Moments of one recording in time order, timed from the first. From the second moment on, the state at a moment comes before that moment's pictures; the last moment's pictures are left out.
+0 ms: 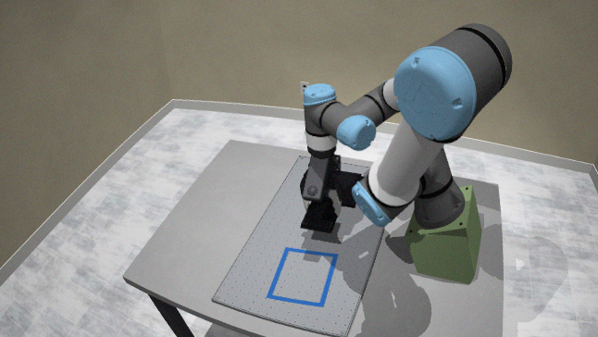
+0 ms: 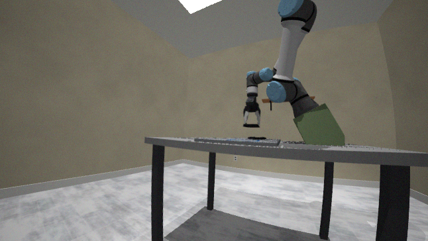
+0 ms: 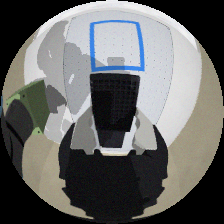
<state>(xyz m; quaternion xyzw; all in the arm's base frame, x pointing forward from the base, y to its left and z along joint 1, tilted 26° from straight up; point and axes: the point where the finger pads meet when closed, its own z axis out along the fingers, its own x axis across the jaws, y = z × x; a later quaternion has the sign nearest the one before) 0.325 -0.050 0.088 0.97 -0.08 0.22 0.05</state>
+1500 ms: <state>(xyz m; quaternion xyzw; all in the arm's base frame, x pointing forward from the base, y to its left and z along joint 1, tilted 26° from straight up) 0.296 -0.178 0.099 0.97 -0.08 0.22 0.05</state>
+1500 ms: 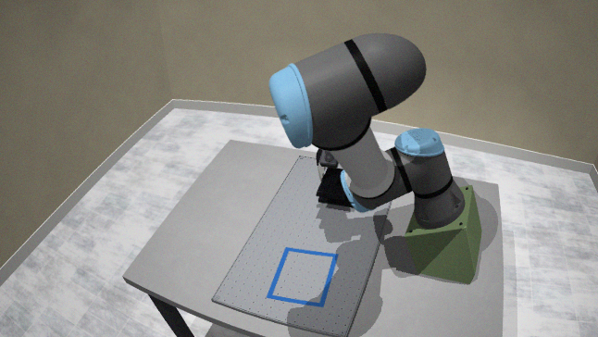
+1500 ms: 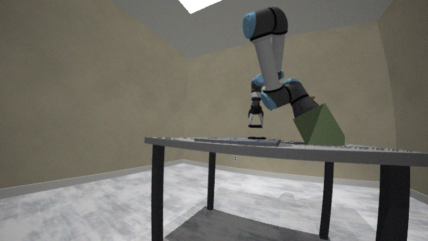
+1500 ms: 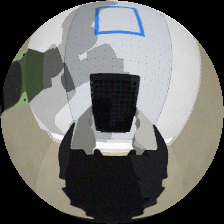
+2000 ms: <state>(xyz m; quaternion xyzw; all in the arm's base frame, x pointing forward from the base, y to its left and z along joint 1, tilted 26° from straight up) 0.286 -0.222 0.102 0.97 -0.08 0.22 0.05</state>
